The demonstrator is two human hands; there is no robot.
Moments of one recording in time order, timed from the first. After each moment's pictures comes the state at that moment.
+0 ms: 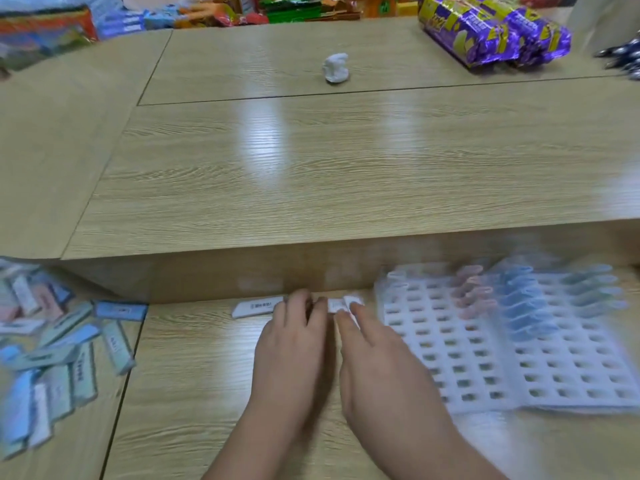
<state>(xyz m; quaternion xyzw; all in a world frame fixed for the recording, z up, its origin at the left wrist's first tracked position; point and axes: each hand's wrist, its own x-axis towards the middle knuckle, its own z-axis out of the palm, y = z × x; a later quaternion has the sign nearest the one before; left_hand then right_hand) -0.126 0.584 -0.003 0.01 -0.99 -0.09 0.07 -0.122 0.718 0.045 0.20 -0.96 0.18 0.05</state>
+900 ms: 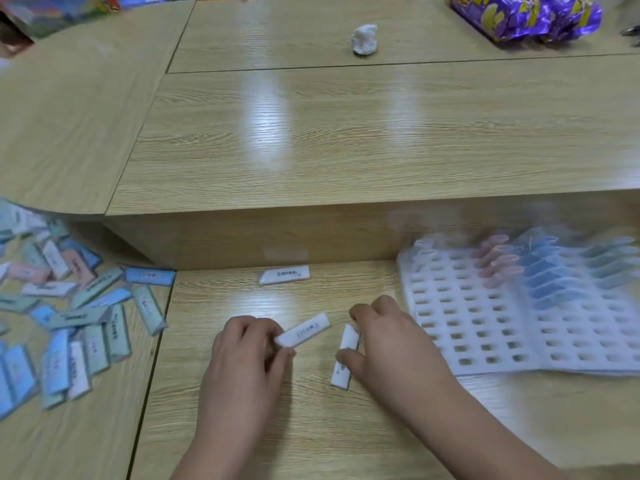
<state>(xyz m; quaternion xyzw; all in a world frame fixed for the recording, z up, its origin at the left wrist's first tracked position) -0.043 0.521 0.017 0.16 -0.94 -0.29 0.02 -0.113 0.701 0.046 0.17 -0.96 0.16 -0.15</state>
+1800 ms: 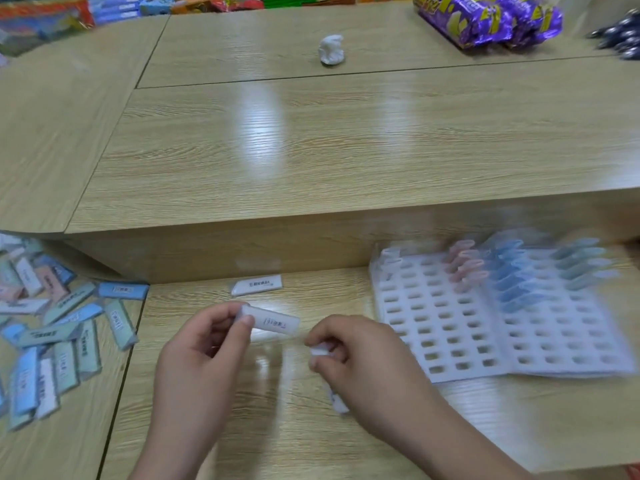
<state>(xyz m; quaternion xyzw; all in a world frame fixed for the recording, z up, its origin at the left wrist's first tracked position) -0.059 0.543 0.062 0.28 -0.75 -0.58 0.12 -0.108 0.723 0.071 0.14 -0.89 0.39 -0.20</state>
